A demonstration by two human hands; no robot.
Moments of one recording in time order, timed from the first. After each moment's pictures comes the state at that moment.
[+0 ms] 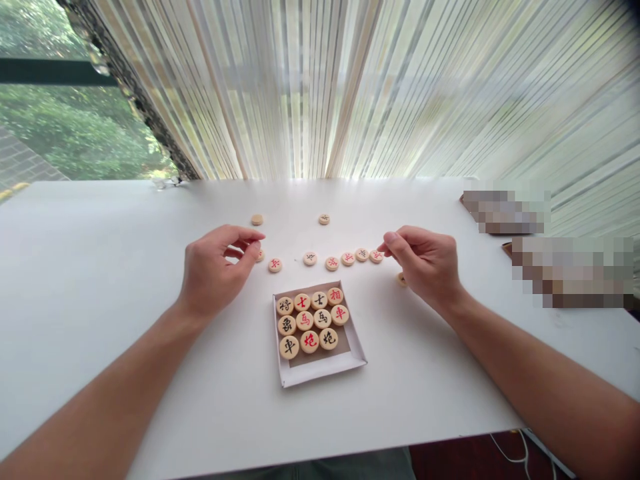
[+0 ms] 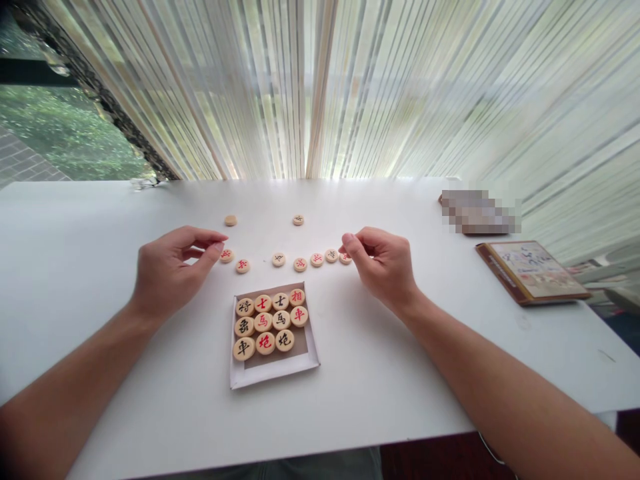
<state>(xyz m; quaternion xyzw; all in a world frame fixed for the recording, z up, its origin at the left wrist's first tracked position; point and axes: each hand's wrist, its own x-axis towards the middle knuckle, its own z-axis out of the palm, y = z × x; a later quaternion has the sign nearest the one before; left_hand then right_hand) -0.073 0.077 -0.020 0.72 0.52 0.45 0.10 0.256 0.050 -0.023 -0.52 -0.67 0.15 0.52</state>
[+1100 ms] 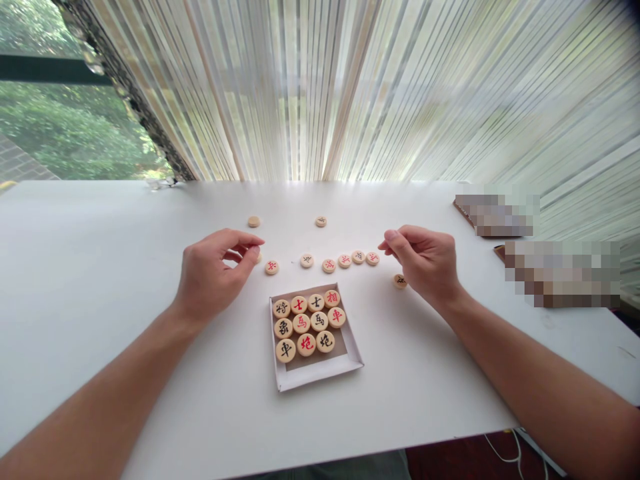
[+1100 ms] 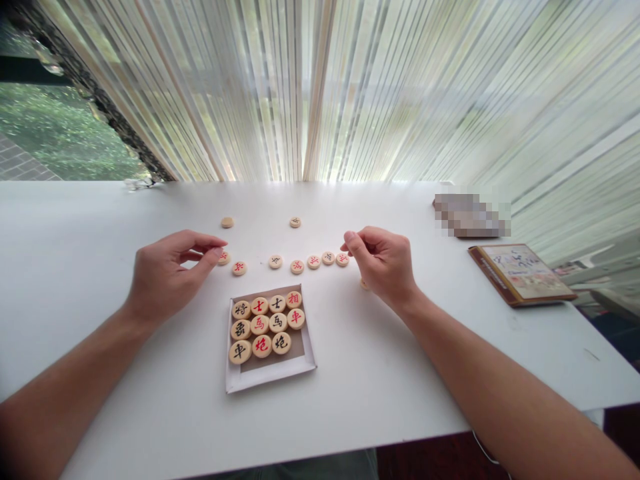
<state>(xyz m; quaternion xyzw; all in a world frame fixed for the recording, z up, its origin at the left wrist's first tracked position) -0.072 0.077 -0.020 0.73 0.52 0.44 0.11 0.264 0.057 -0.024 -0.53 -0.65 0.15 0.53</state>
